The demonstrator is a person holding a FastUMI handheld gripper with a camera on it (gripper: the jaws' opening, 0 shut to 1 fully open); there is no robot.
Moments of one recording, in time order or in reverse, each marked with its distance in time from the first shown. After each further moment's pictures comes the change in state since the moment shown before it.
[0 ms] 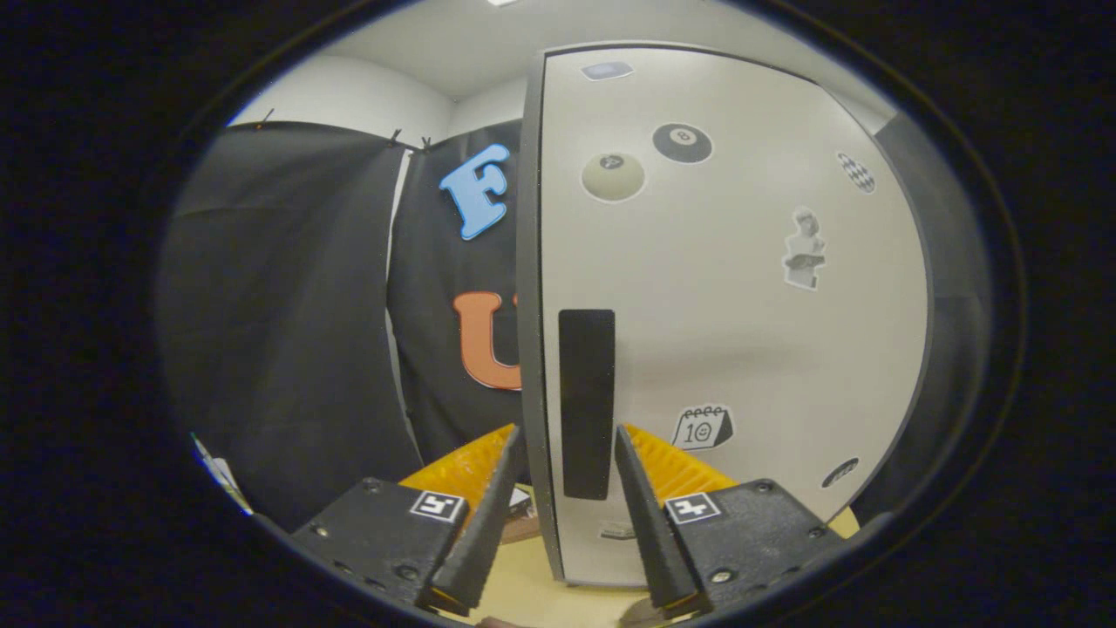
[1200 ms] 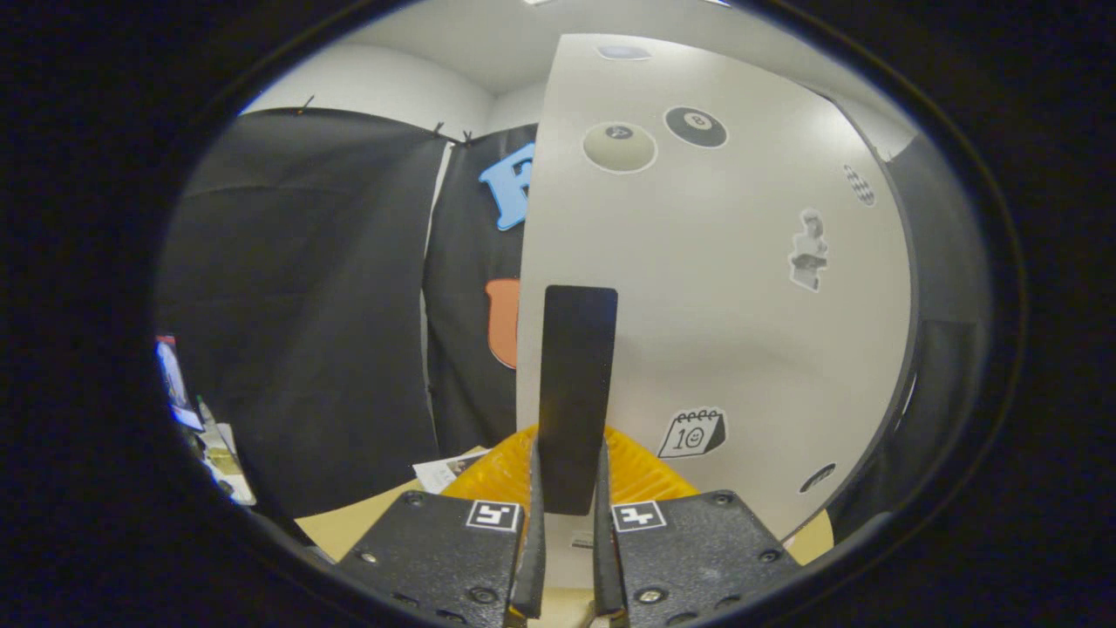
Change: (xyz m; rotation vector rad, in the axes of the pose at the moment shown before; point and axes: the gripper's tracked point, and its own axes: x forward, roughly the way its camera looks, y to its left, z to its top) arm -0.048 0.013 -0.009 -0.091 0.017 0.194
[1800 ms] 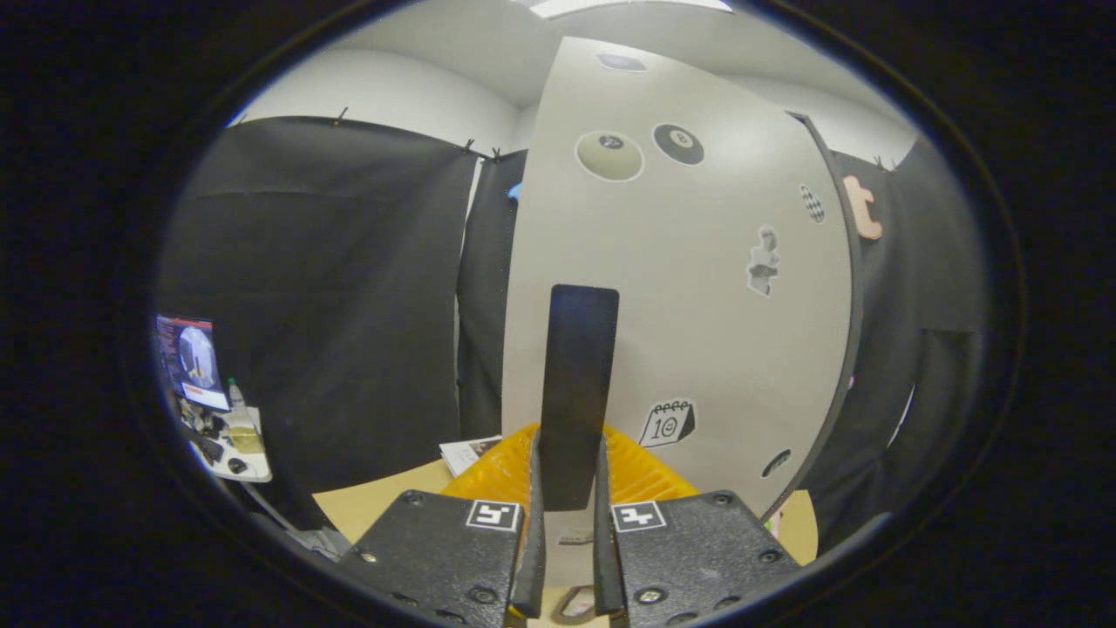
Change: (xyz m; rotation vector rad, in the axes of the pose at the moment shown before) arm -0.083 -0.015 -0.009 -0.004 -0.032 0.066
